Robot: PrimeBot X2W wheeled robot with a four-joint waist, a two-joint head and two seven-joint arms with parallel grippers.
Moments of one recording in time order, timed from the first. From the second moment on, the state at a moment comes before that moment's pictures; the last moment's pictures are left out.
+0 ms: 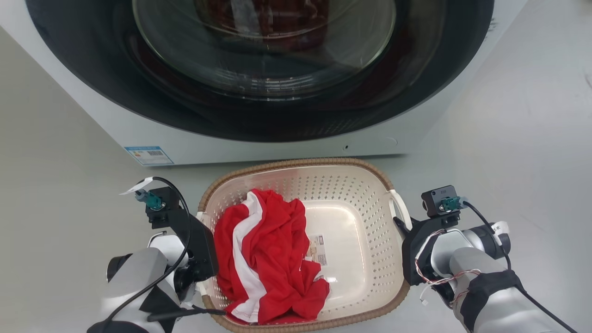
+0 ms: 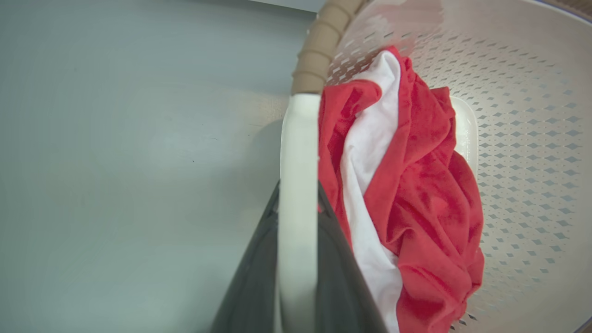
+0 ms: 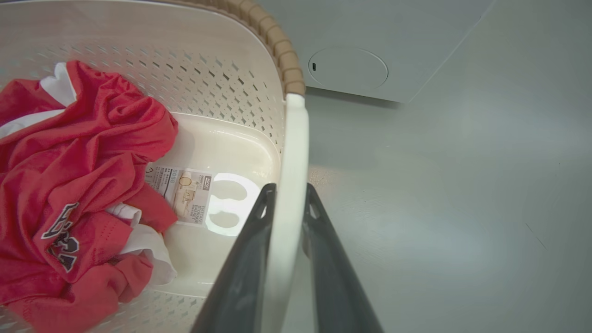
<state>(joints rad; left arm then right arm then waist) -0.79 0.02 -0.36 1.28 -0.66 -0.12 0.28 -0.79 -0.05 0.57 1.22 0.39 0.13 -0.01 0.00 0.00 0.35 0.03</state>
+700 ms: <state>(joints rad) -0.76 0.04 -0.37 1.29 -0.70 -0.12 0.47 -0.72 -0.04 0.61 1.21 0.56 0.13 0.15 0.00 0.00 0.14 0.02</state>
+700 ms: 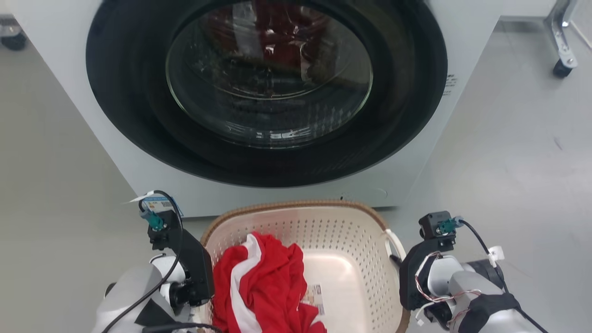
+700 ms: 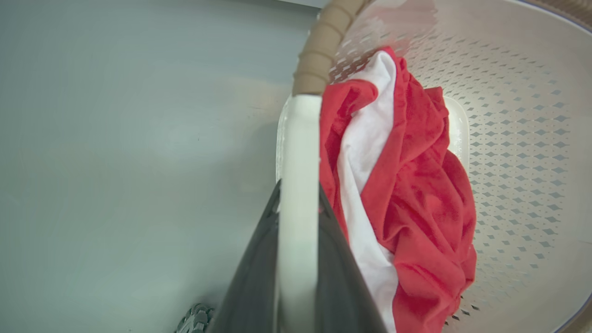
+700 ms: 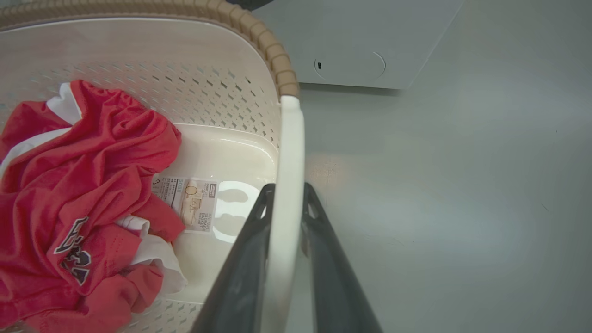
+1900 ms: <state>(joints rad) -0.66 0.05 -0.38 1.29 -0.76 -0.12 0.56 -0.64 -0.05 0.68 1.17 0.72 0.13 0.35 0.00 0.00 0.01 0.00</state>
